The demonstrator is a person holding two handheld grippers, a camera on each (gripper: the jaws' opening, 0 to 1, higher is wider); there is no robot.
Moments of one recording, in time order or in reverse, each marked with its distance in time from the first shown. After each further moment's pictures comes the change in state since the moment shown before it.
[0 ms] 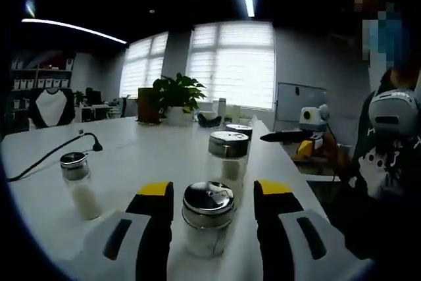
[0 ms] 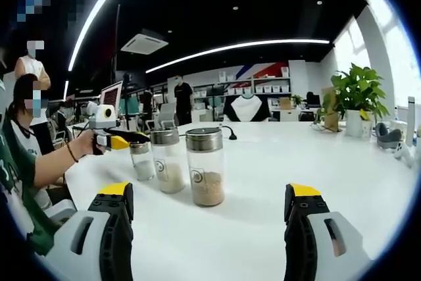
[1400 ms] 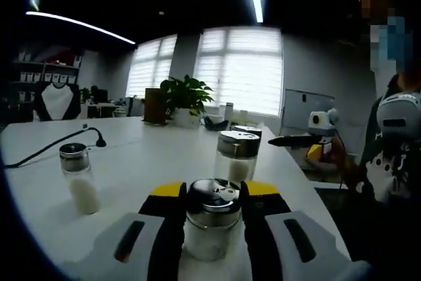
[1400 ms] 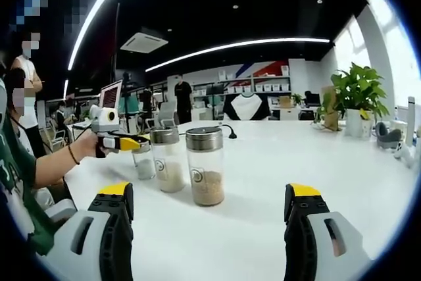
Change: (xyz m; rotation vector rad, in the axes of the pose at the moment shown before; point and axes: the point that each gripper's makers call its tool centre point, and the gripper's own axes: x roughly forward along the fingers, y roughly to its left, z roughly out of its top) left arm 0.005 0.015 -0.004 -0.032 -0.029 0.066; right arm 0.000 0.000 0.001 -0.003 0.008 -0.002
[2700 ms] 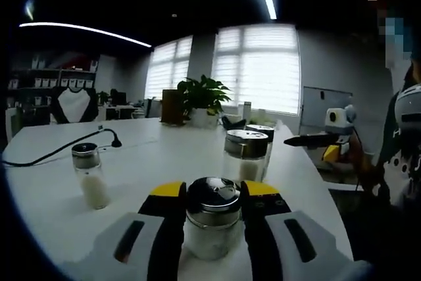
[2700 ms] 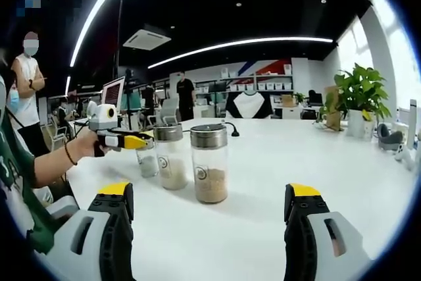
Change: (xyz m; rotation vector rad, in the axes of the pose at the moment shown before) left arm 0.001 -0.004 -0.003 0.010 0.002 0.127; right arm 0.000 0.004 -0.003 -0.009 0.020 0.013
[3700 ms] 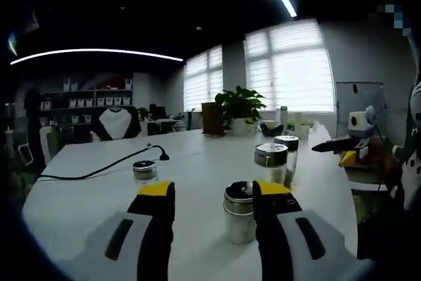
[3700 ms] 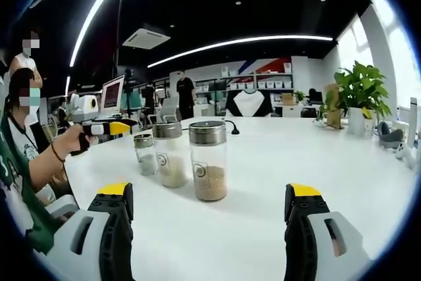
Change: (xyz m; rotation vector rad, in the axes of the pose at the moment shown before) left arm -0.069 0.026 0.033 0.129 -0.050 0.362; right arm 0.002 0.000 -0.004 0.004 -0.002 0.010
